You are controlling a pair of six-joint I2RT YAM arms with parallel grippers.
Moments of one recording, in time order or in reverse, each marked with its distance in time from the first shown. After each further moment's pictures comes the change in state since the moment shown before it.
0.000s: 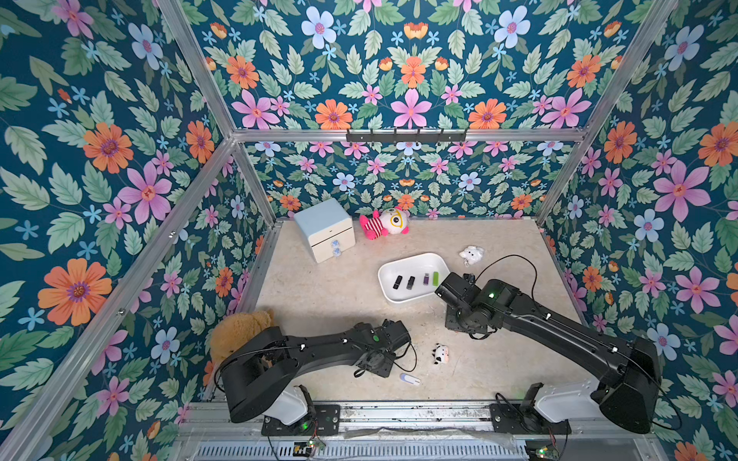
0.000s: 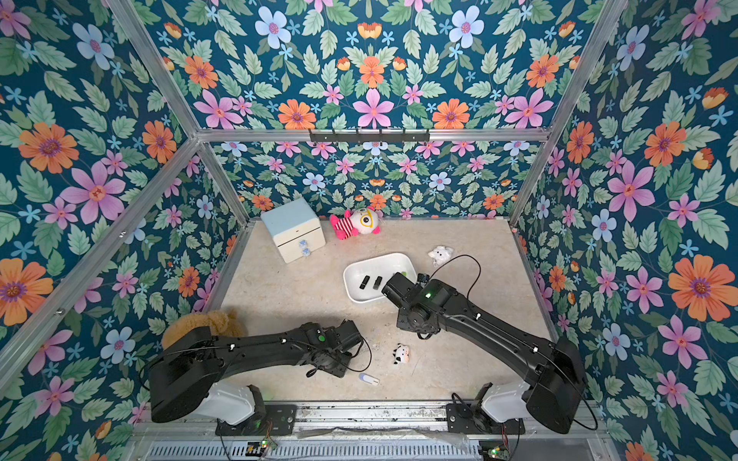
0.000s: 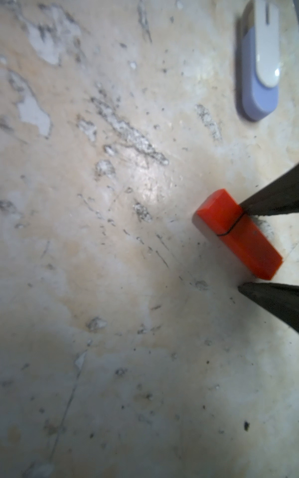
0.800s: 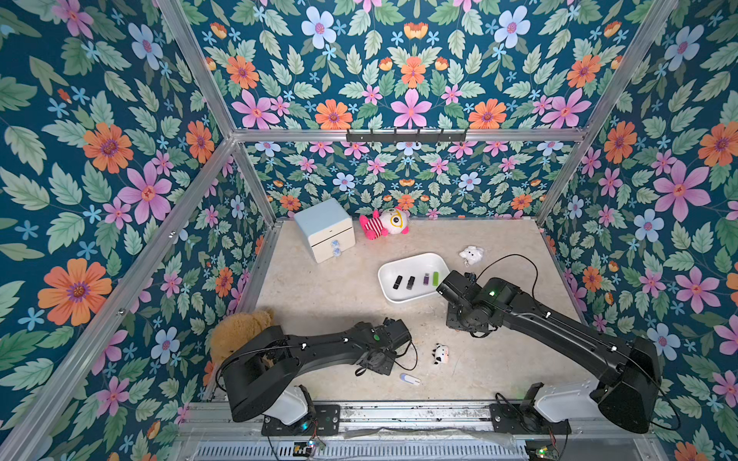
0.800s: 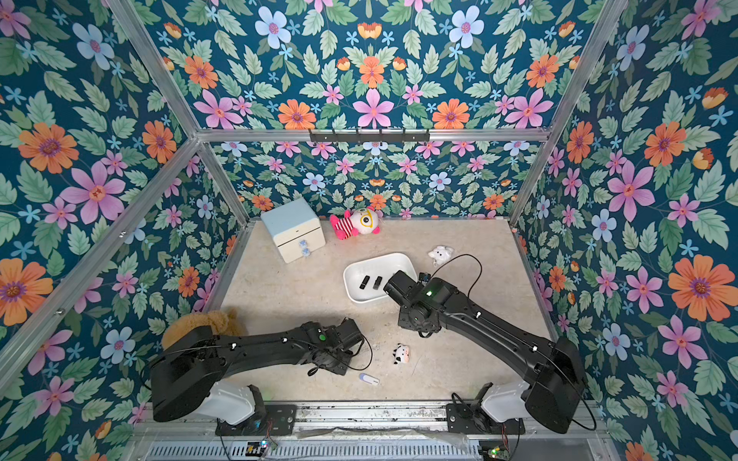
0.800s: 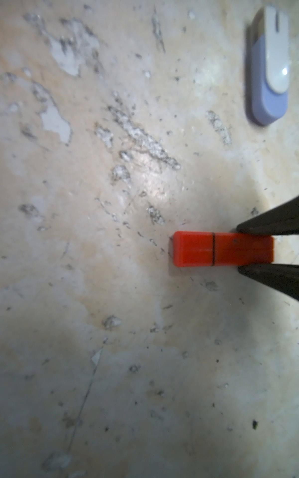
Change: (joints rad) left arm 0.006 0.022 -0.005 0.016 -0.003 -0.003; right arm -0.024 0.003 -0.002 0.002 -0.008 -0.022
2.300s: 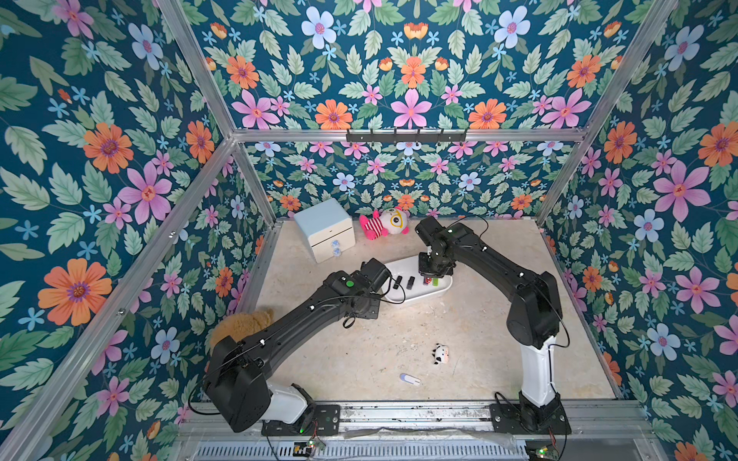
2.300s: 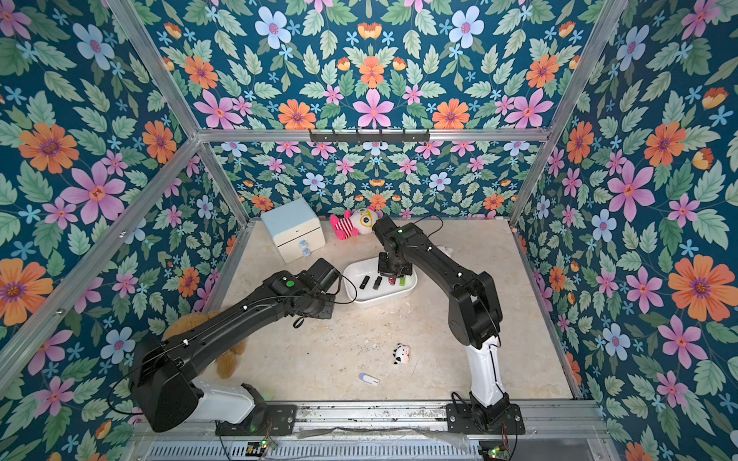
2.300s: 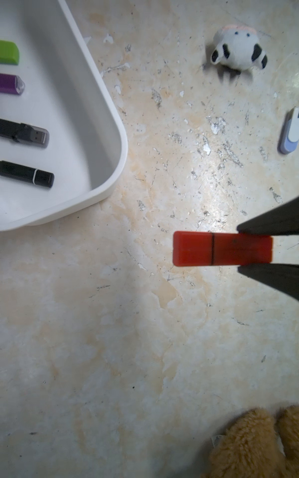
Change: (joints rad) left arm 0.345 -0.090 0.451 -0.343 -0.130 0.168; right arm -0.257 0.726 0.740 0.021 -0.167 -0.375
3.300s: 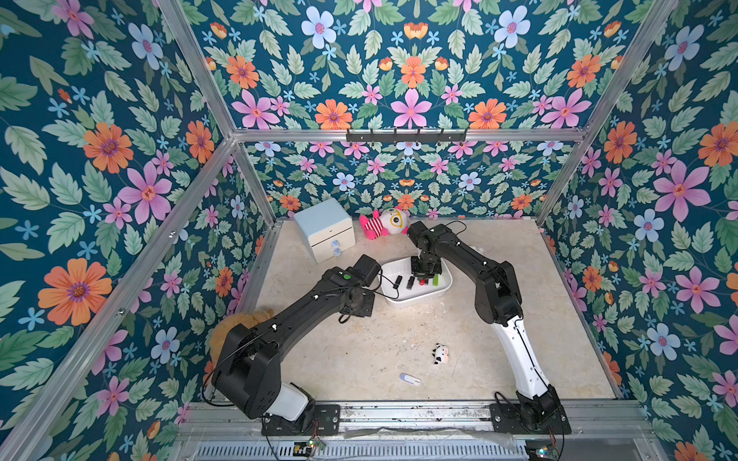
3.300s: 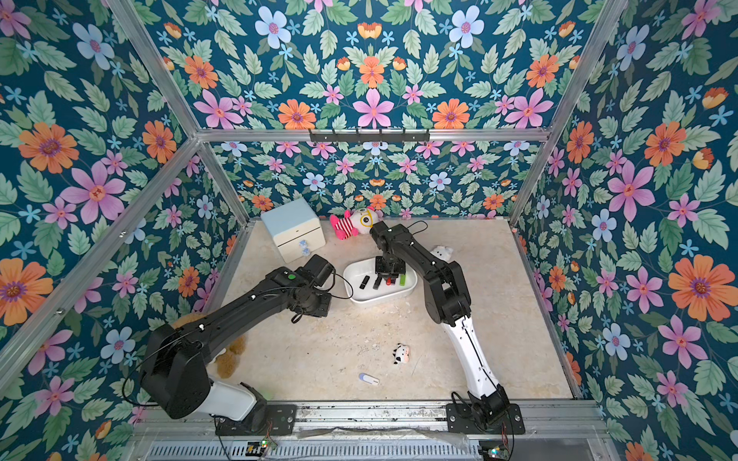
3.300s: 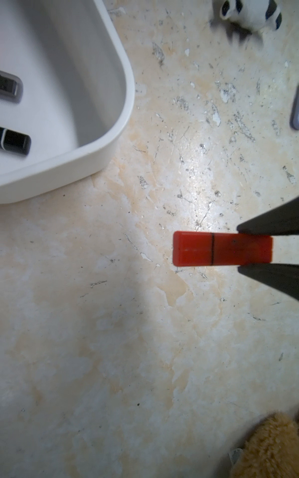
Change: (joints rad) left arm 0.108 0.058 -0.055 0.070 0.082 0.105; right arm -0.047 0.360 0.292 -0.066 -0.039 -0.076
